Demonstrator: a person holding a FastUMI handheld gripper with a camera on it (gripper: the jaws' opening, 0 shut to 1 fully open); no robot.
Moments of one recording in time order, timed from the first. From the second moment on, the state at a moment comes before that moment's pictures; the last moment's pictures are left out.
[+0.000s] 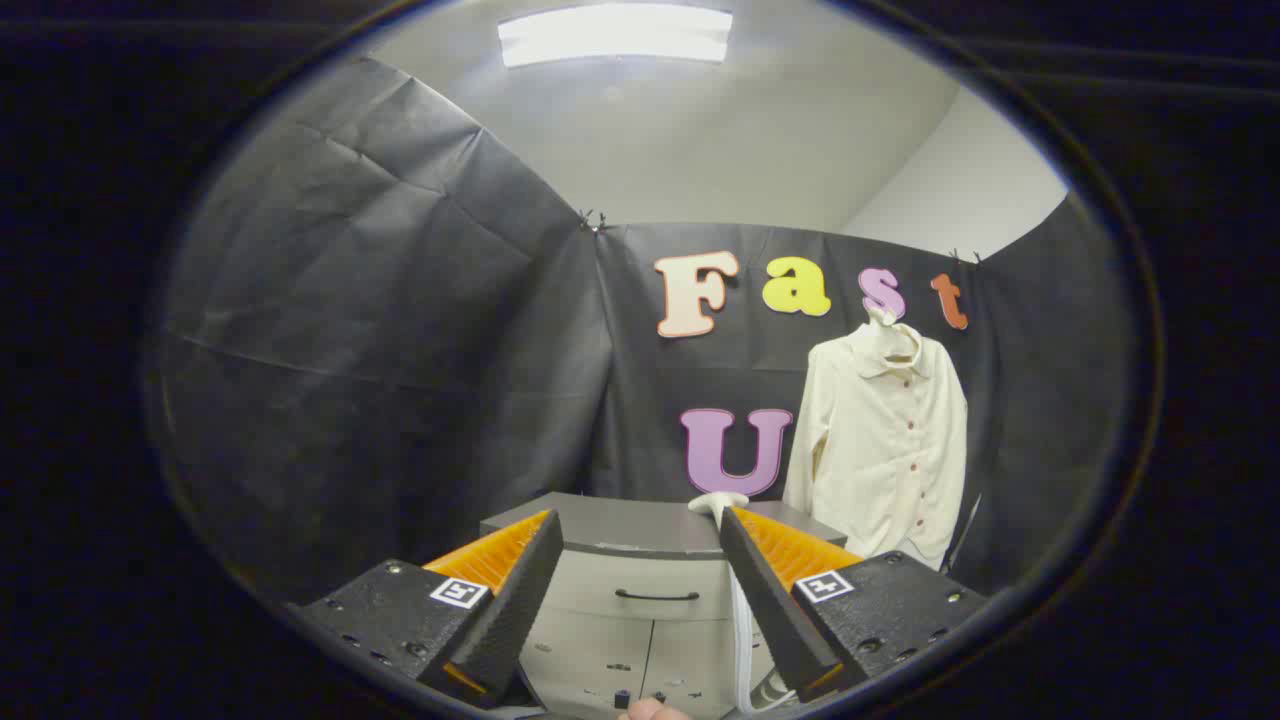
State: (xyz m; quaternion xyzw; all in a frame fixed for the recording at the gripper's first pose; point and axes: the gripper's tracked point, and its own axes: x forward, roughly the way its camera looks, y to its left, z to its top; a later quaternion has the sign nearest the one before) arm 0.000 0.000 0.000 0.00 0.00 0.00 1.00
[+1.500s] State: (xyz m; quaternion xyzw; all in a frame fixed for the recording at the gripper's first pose) arm 0.014 -0.022 -0.016 0.01 0.02 -0.02 1.00
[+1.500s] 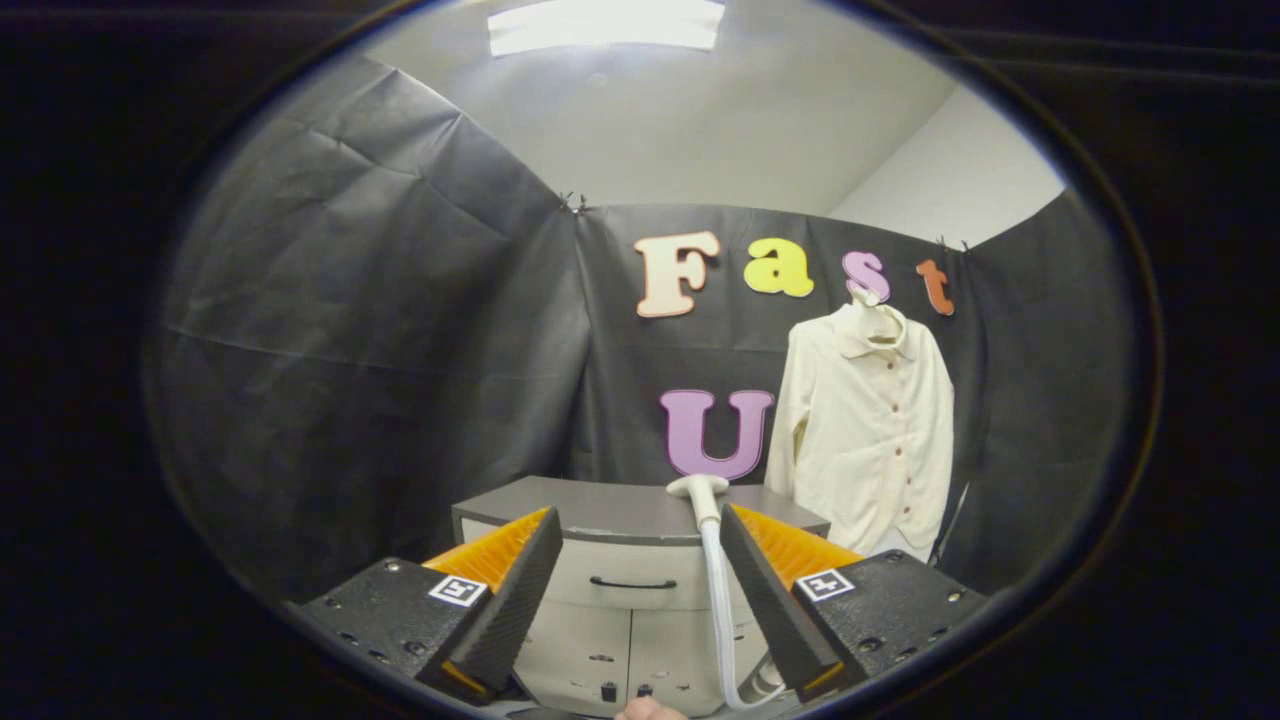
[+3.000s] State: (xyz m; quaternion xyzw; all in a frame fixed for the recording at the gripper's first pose) arm 0.120 -0.070 -0.054 0.02 0.05 -0.04 1.00
